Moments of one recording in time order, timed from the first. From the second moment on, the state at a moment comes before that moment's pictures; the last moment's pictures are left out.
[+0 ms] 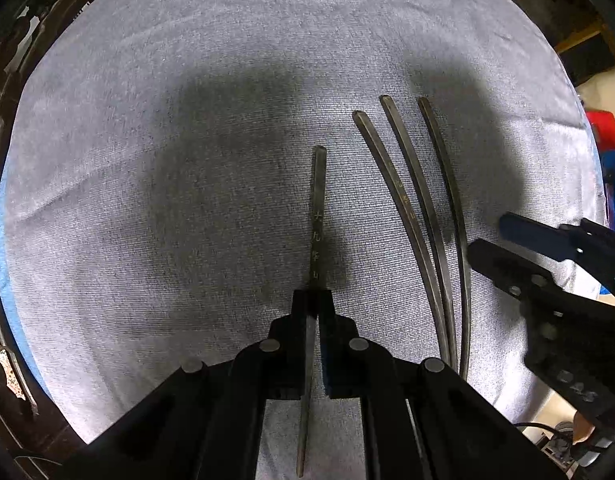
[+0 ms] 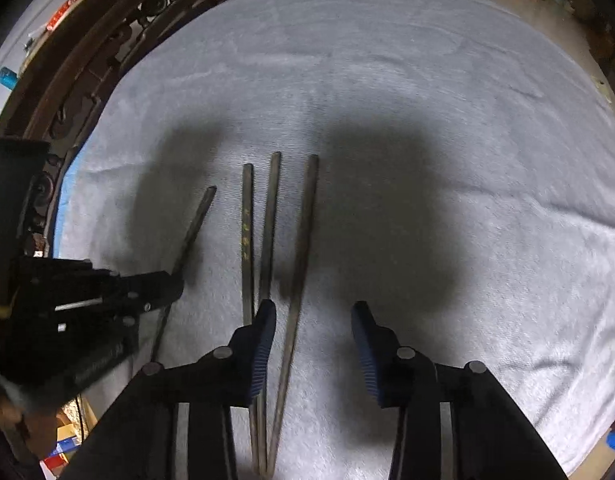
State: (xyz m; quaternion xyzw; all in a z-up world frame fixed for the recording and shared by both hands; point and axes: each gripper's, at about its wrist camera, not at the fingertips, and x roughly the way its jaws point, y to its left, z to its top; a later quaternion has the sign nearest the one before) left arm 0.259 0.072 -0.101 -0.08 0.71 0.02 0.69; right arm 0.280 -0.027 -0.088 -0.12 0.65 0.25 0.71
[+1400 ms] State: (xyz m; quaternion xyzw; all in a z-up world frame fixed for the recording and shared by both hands) left arm 0.189 0.099 -0.084 -0.22 0.62 0.05 0.75; right arm 0.244 -0.169 -0.041 0.01 0.60 0.23 0.77
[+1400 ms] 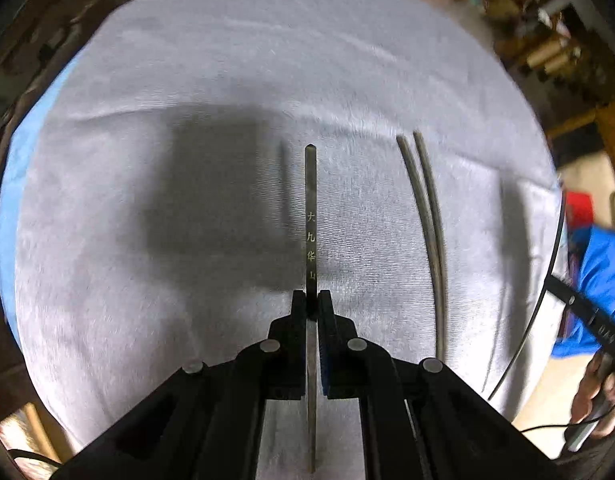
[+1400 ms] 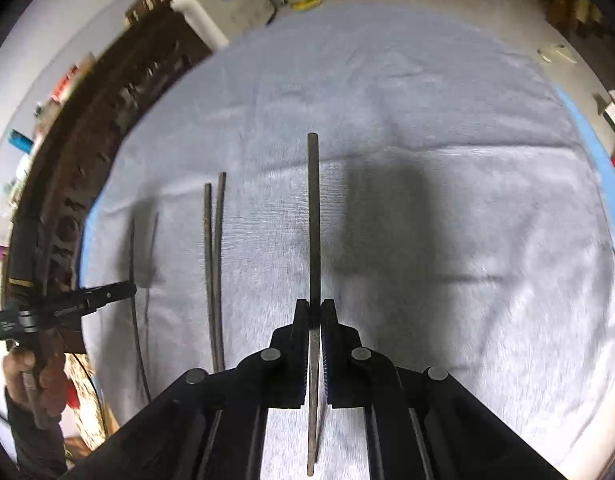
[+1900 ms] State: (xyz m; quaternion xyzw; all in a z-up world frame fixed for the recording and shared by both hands) left arm 0.083 0.106 0.002 -0.29 0.42 0.13 0.85; right arm 0.162 -0.229 0.035 0.13 0.44 0.20 0.87
